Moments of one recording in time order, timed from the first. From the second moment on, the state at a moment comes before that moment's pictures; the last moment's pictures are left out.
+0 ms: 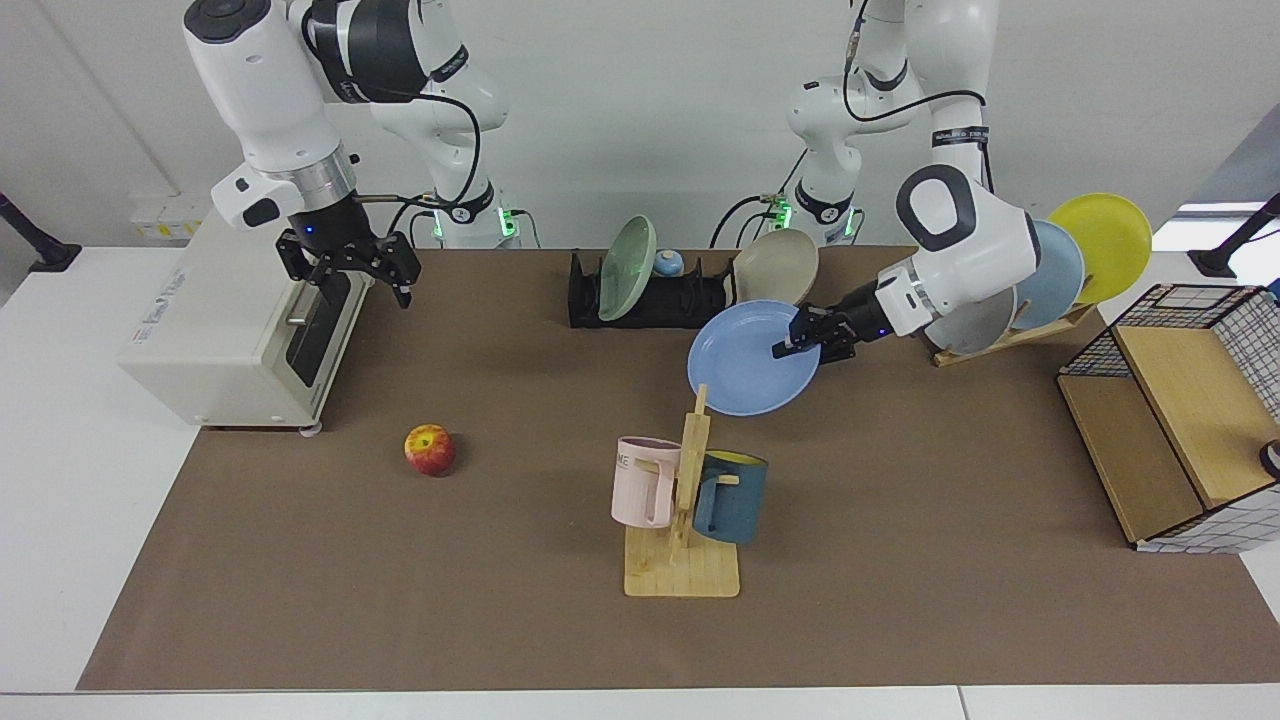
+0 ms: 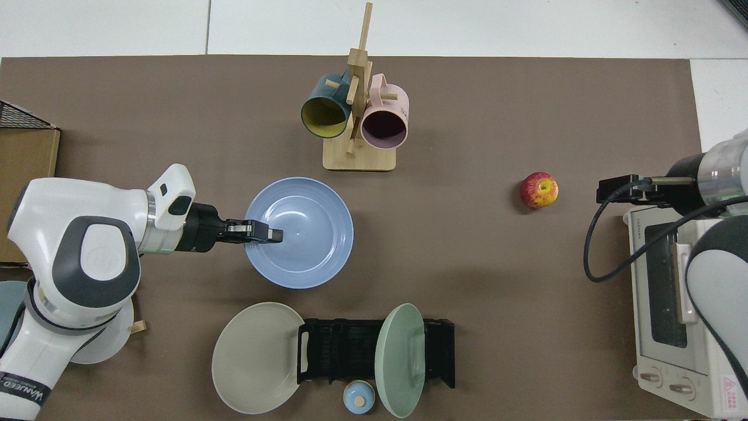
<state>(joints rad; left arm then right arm) 0.10 0.07 -0.22 -2.13 -0.95 2.03 0.46 0.03 -0.07 0.00 -1.80 0.02 1.81 0.13</state>
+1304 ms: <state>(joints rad) 0.02 0.28 -0.31 -2.13 -1.08 2.31 0.56 0.03 -0.07 0.00 -1.80 0.02 1.81 0.13</state>
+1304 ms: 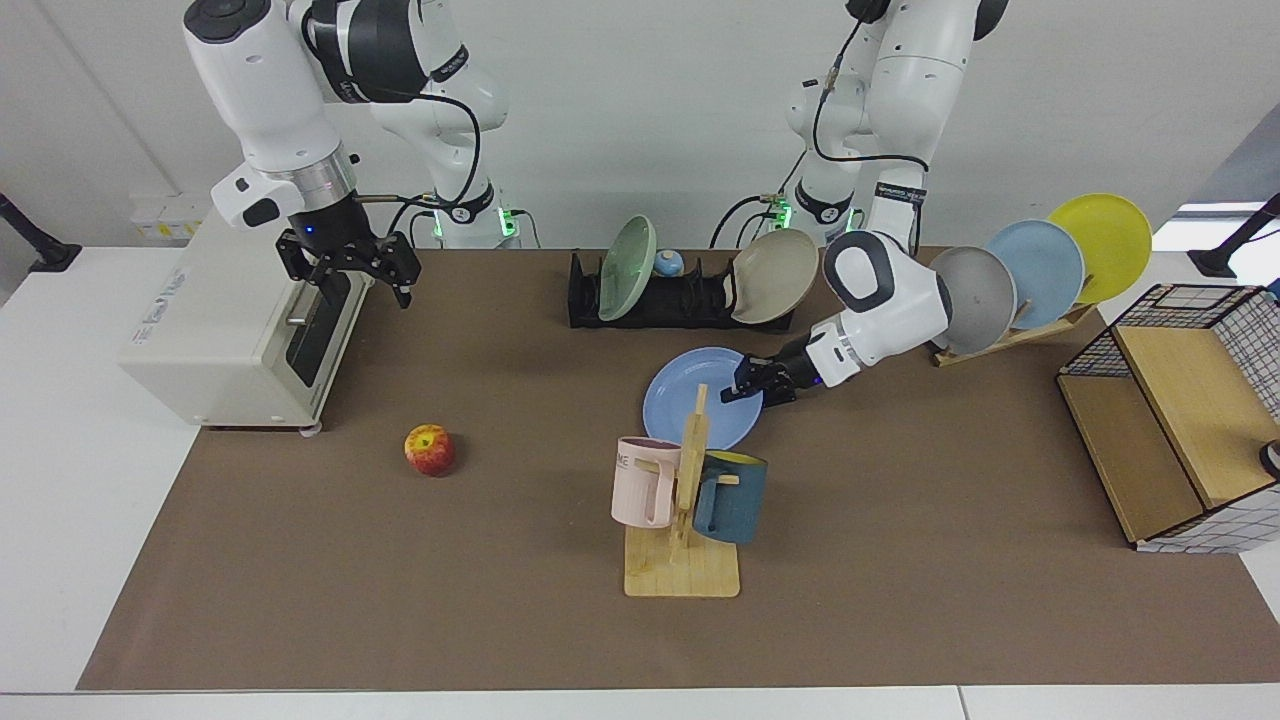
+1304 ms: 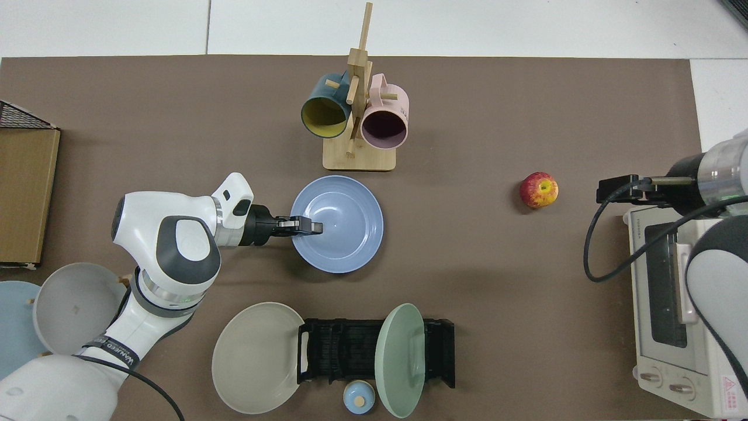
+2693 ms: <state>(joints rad) 0.01 0.01 -0.27 -1.88 -0.14 1.84 0.04 0.03 -0.07 0.00 -1.80 0.02 1.81 0.13</state>
